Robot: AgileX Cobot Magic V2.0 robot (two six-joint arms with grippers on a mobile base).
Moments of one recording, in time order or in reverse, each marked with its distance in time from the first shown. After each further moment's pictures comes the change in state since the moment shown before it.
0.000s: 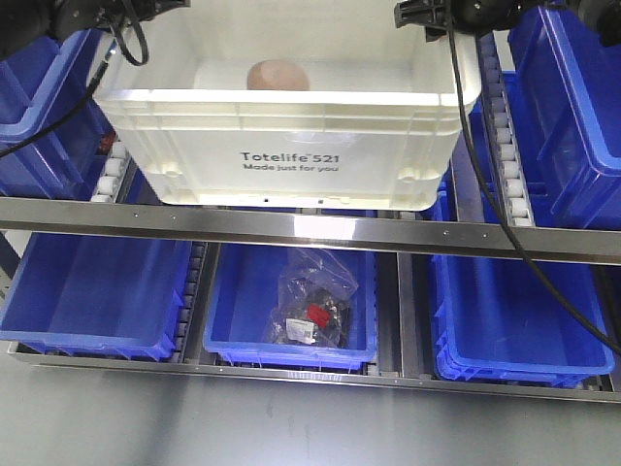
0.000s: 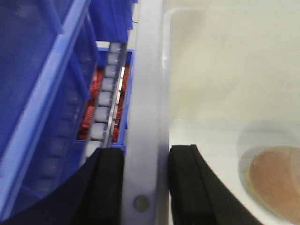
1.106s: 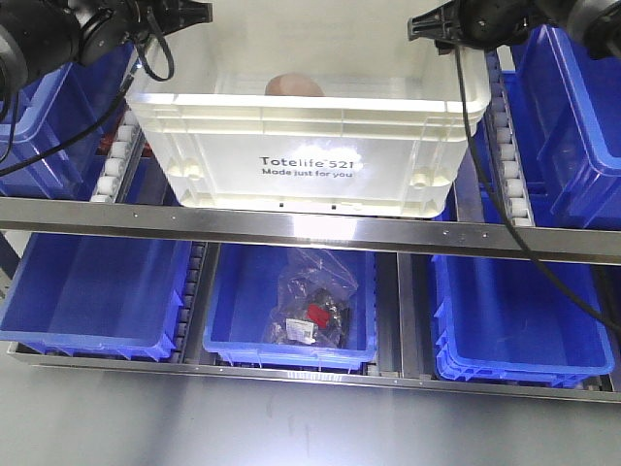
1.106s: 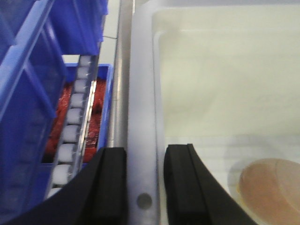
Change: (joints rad) left arm 0.001 0.075 0.008 0.024 -0.178 -0.004; right arm -0.052 0.065 0.001 -0.016 -0.047 0.057
